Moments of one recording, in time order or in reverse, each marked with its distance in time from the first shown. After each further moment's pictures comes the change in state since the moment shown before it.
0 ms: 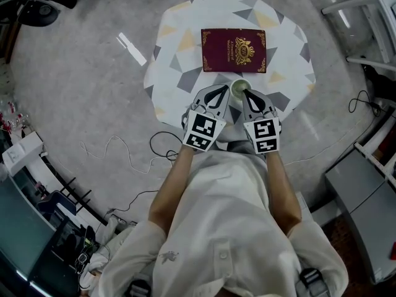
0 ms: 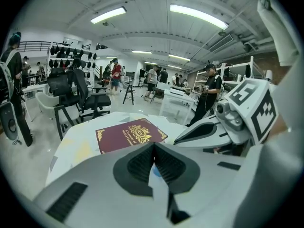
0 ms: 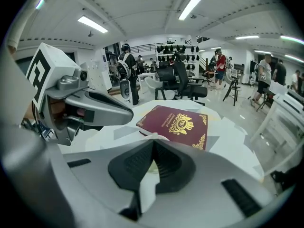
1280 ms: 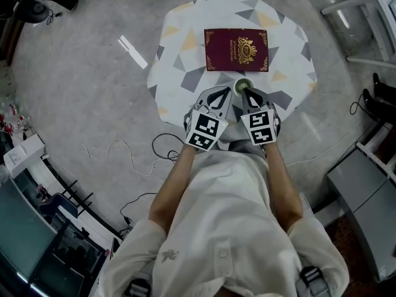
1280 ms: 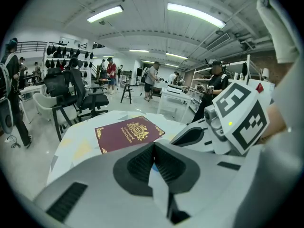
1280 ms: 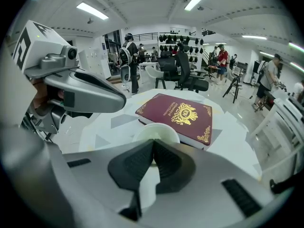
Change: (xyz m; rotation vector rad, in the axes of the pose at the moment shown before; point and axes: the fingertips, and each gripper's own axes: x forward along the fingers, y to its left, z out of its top) left arm -0.008 -0.005 -0.013 0.022 0.029 -0.022; right arm 0.021 0.005 -0.030 -0.039 0.137 -0.026
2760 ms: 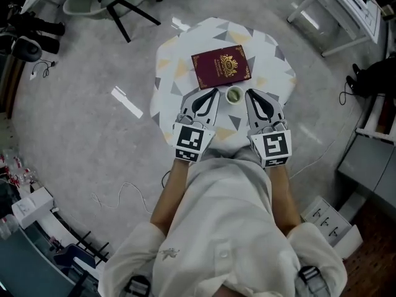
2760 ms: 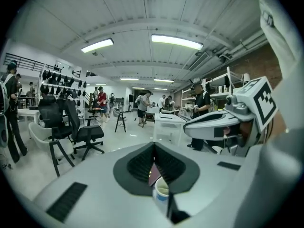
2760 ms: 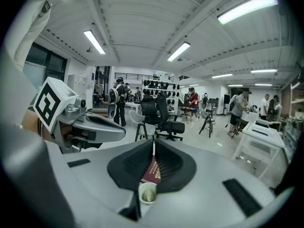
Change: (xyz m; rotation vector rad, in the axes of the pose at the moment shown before) left arm -0.092 0.000 0.114 0.144 -0.331 -0.061; right arm -0.171 0.008 0.141 0.019 -0.532 -0.283
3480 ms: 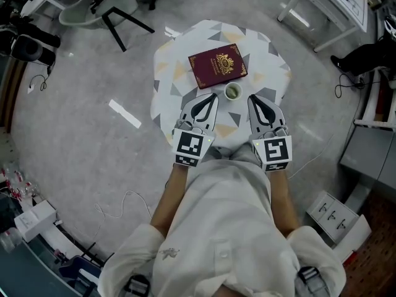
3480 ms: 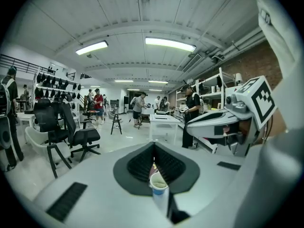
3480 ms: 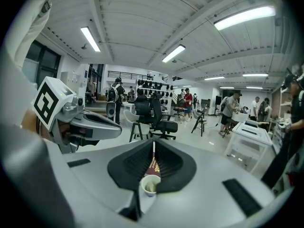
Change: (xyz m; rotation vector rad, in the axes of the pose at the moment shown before) left arm -0.031 -0.019 -0.001 0.044 -0.015 -0.057; right arm -0.041 0.014 -0.003 0.008 0.000 -0.101
